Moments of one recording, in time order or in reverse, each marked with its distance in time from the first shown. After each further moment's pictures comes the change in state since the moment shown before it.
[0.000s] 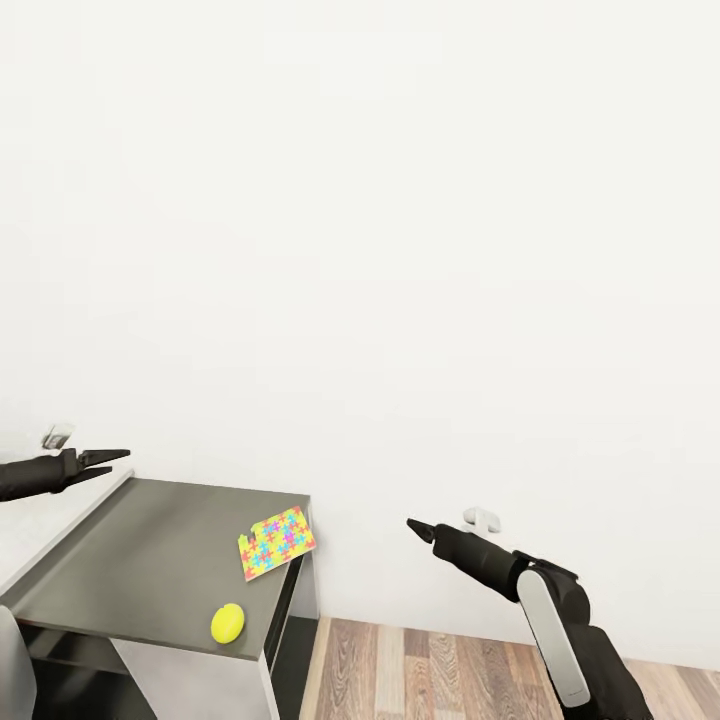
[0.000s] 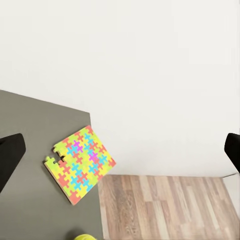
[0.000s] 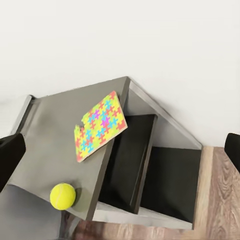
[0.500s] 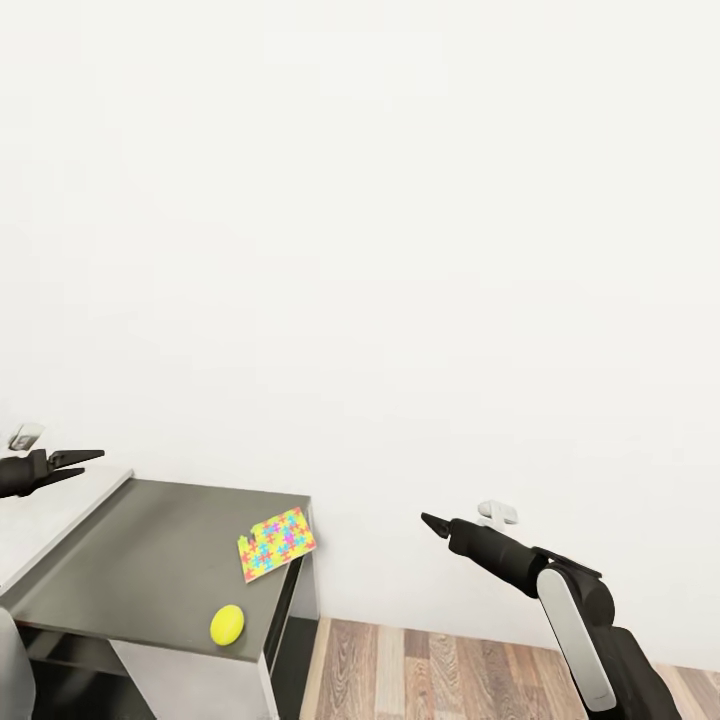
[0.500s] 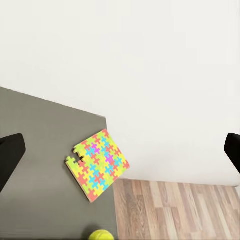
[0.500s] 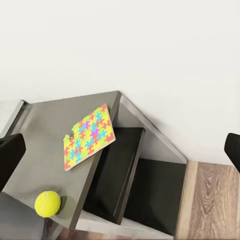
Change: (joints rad) left arm 0.000 0.066 0.001 0.001 0.003 0.000 -0.002; right arm 0.010 -0.068 0.006 -0.065 -0.001 -0.010 0.013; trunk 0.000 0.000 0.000
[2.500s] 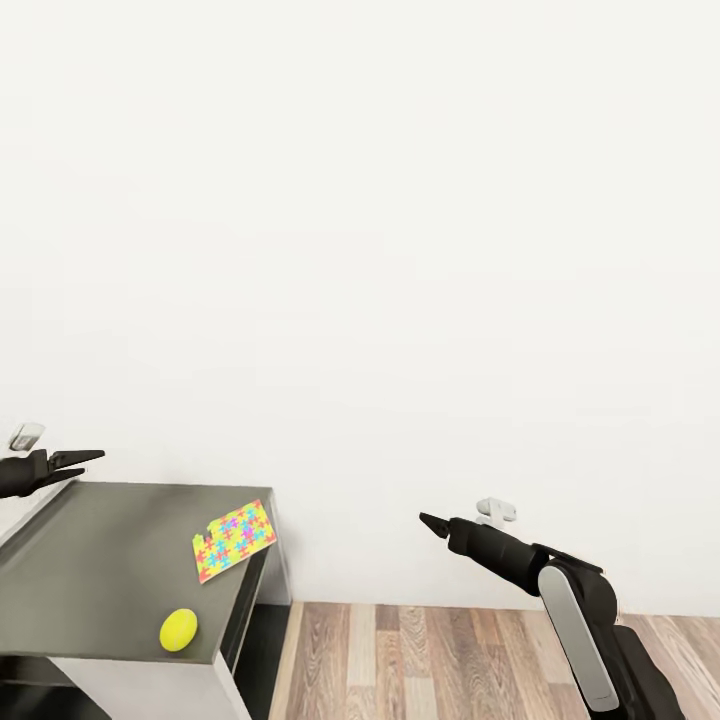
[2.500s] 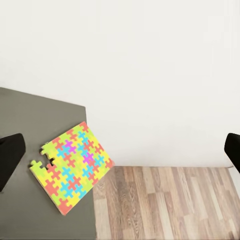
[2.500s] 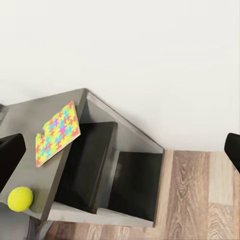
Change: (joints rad) left arm 0.000 -0.001 0.000 0.000 -0.002 0.001 0.005; right arm 0.000 0.000 0.005 -0.041 0.014 0.046 -0.002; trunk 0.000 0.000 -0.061
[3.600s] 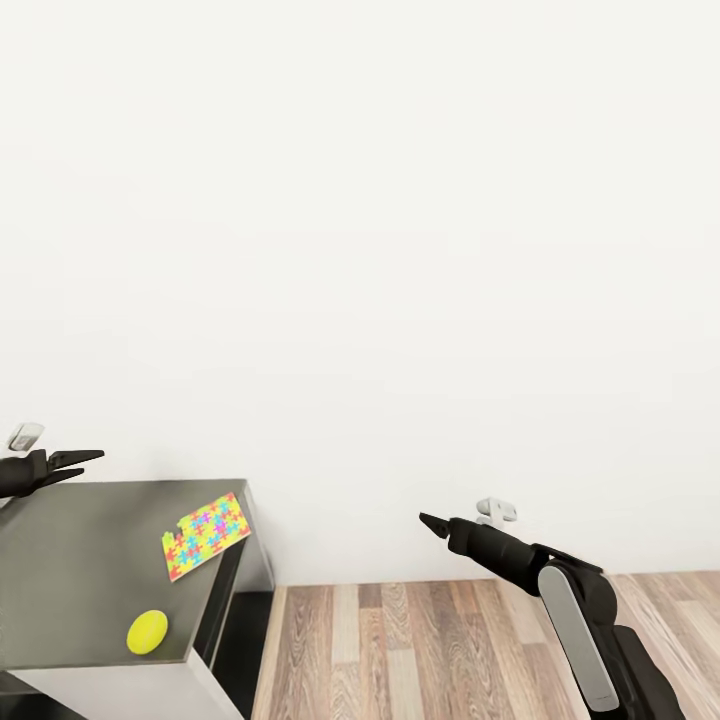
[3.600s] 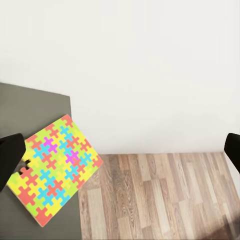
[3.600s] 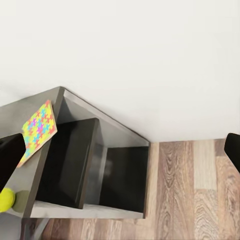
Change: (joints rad) left arm 0.000 0.002 0.000 0.000 0.000 0.000 -0.001; right arm 0.000 0.000 0.001 -0.001 0.002 0.000 0.000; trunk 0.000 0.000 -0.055
